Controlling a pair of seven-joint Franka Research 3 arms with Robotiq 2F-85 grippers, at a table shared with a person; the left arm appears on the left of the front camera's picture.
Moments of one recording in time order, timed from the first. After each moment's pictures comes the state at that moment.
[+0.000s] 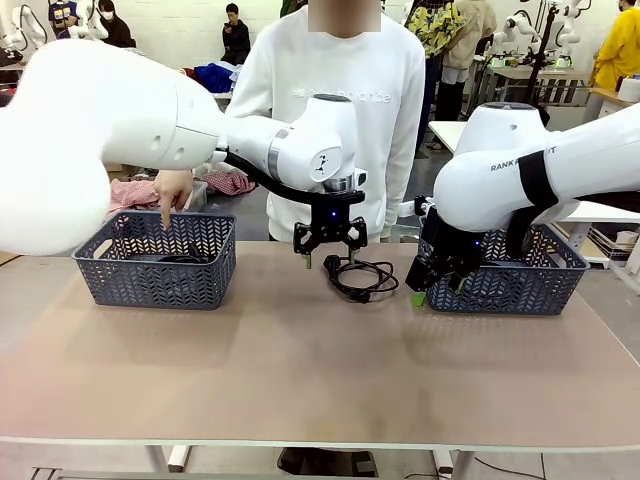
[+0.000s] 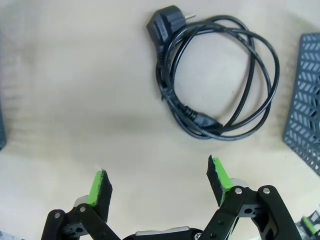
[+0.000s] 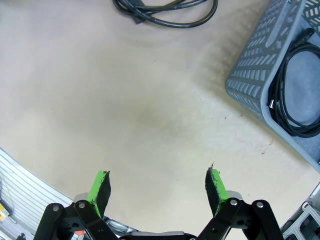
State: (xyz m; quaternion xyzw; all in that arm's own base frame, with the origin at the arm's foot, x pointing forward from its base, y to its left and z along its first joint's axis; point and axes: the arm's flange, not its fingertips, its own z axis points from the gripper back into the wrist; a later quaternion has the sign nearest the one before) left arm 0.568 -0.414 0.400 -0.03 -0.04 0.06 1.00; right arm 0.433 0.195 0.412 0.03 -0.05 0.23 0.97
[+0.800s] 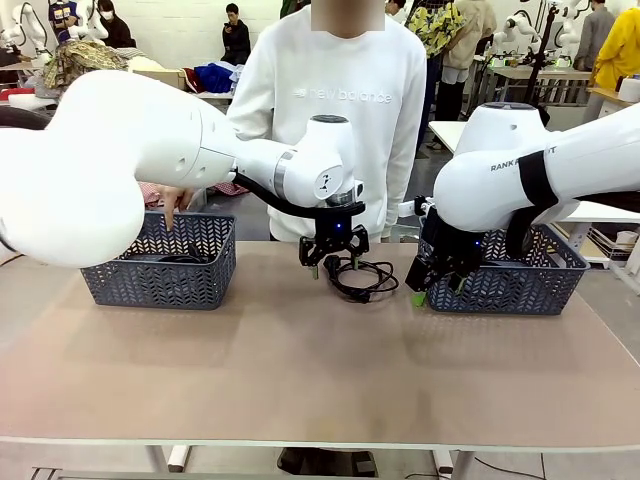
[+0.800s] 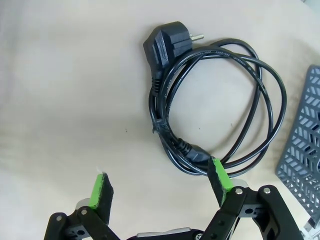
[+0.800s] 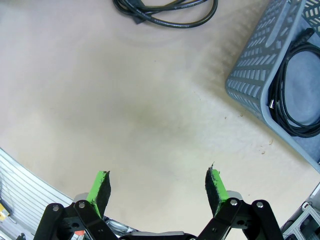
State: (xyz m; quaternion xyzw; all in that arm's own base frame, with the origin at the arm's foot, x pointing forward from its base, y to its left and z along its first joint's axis) left arm 0.588 -0.419 0.366 -0.05 -0.04 0.12 0.99; right arm 0.433 0.195 0.412 0.03 -0.05 0.23 0.97
